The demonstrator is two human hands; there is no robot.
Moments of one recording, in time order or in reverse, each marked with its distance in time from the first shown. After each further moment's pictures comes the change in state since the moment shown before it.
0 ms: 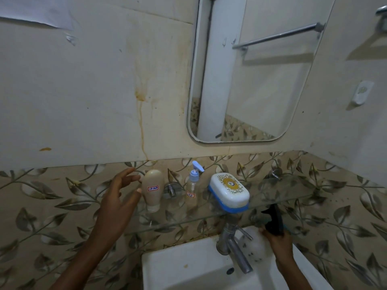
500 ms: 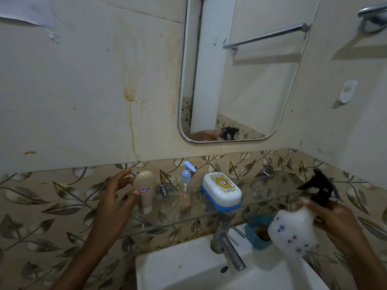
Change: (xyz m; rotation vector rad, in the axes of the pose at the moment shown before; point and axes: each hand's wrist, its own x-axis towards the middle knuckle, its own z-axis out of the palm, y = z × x) left_hand 0.001 -0.001 0.010 0.006 -0.009 0.005; right_hand -0.021 -0.116 -0.123 0.093 -0.102 -0.149
